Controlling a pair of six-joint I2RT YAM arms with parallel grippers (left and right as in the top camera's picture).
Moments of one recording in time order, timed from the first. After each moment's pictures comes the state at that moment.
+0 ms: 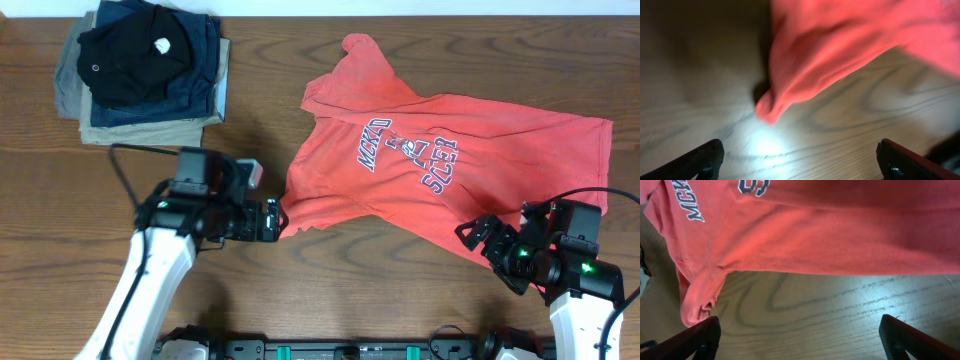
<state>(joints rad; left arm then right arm) -0.17 1.24 0.81 -0.86 0.39 -0.09 -0.28 0.89 0.60 -0.96 -0.45 0.46</state>
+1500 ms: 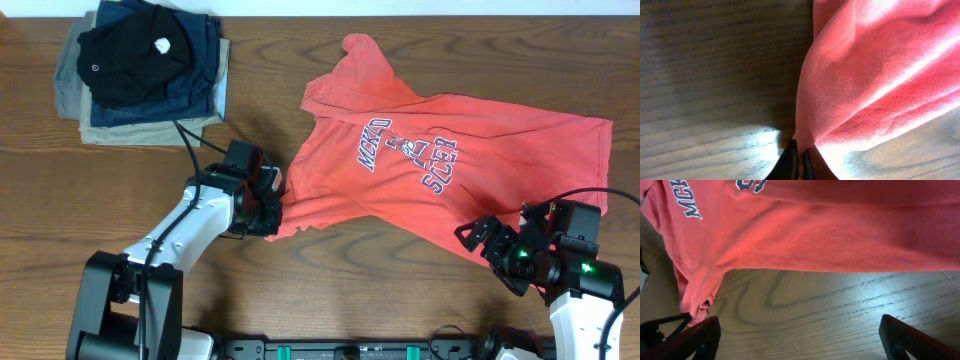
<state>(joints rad) -0.26 1.58 0.81 -0.68 0.25 -0.11 -0.28 0.89 0.60 -0.98 -0.45 0.45</state>
